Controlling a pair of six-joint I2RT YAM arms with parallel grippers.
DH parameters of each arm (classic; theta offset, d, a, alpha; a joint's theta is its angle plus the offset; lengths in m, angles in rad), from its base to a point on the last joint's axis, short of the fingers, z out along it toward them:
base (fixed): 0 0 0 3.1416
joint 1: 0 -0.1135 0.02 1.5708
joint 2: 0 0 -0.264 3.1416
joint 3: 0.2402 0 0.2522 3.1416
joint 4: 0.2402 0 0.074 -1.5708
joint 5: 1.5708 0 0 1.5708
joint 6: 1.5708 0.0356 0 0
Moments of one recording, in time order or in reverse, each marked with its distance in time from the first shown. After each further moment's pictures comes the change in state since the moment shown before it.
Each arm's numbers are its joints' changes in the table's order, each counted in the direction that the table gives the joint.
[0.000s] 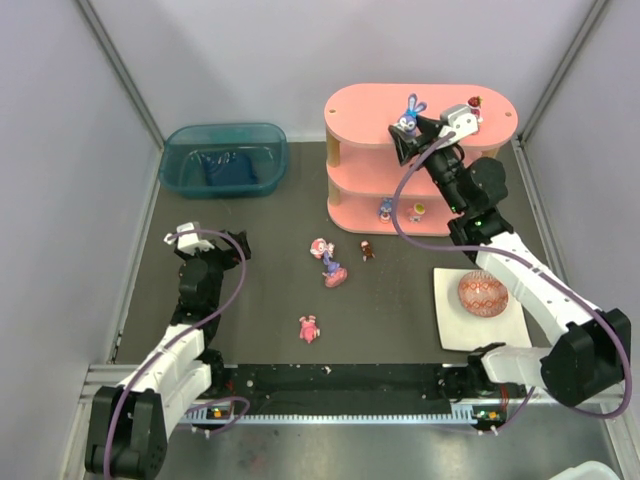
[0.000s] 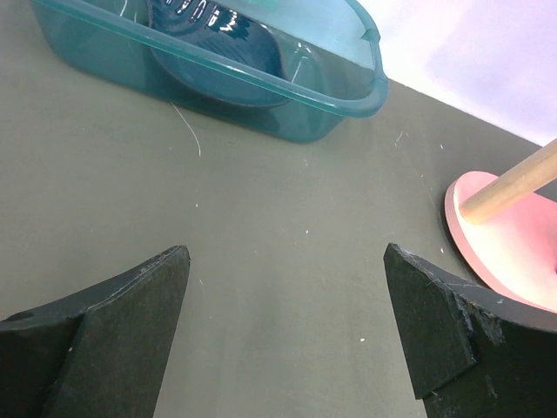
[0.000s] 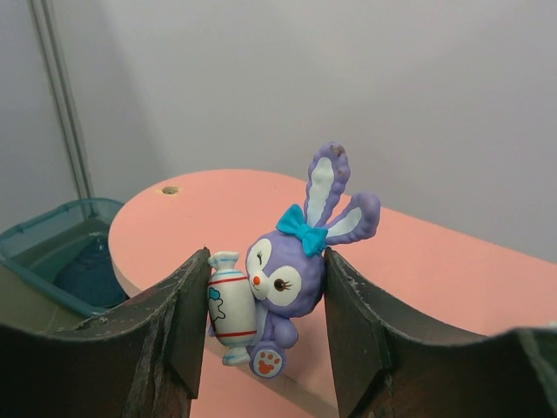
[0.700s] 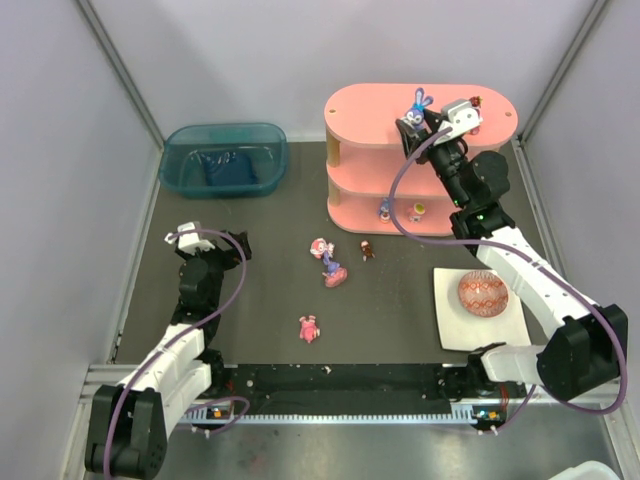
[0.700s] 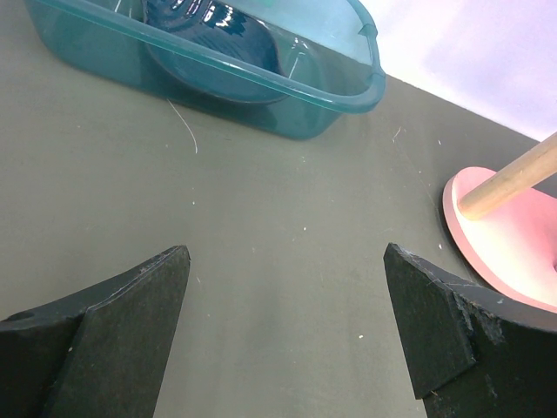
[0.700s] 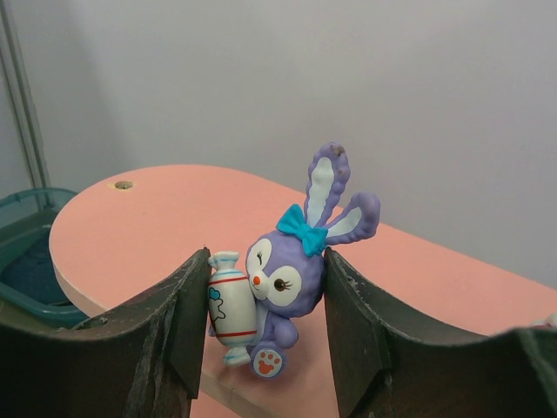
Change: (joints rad) left arm 0.000 0.007 0.000 0.000 0.011 0.000; right arm 0.044 0.040 0.035 0.005 -0.004 -0.066
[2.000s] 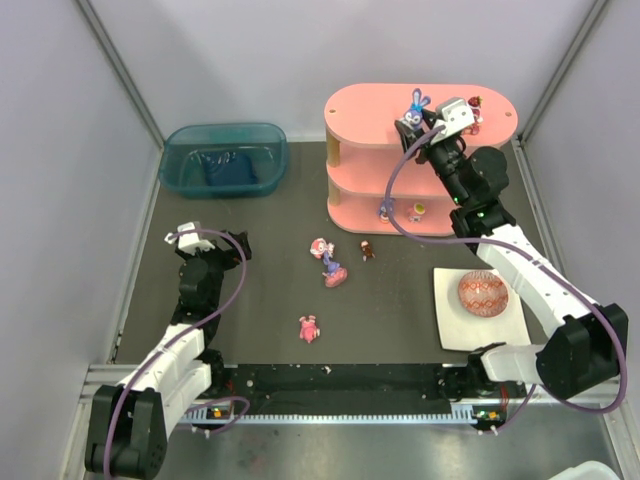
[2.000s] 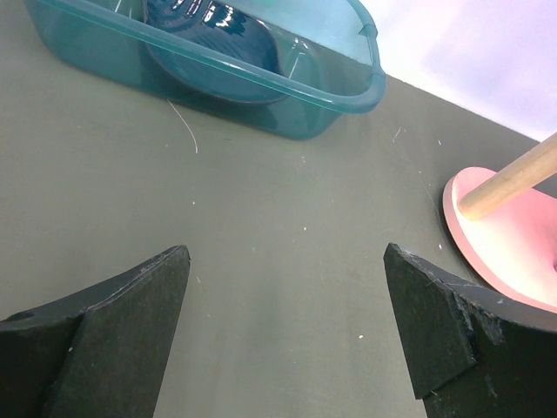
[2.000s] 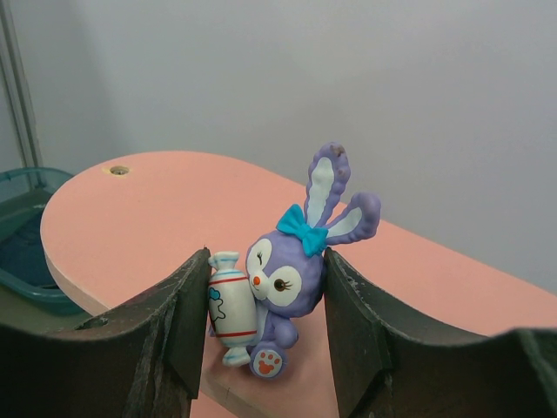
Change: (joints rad) left arm 0.000 0.000 0.000 0.000 0.000 0.000; right arm 0.002 0.008 0.026 0.064 -0.014 -0.051
